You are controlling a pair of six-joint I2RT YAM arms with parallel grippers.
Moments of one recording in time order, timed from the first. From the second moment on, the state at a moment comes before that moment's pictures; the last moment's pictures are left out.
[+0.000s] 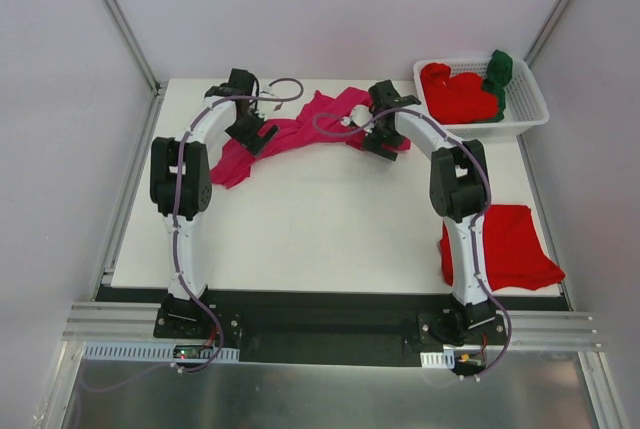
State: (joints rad) left arm -0.17 2.17 1.84 -0.85 0.07 0.52; right arm 0.37 2.30 1.95 -0.82 0.20 -0.88
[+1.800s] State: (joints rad) left arm -0.18 2.03 1.60 -0.78 0.03 0.62; right arm 0.47 1.97 1.89 -1.25 -0.01 -0.92
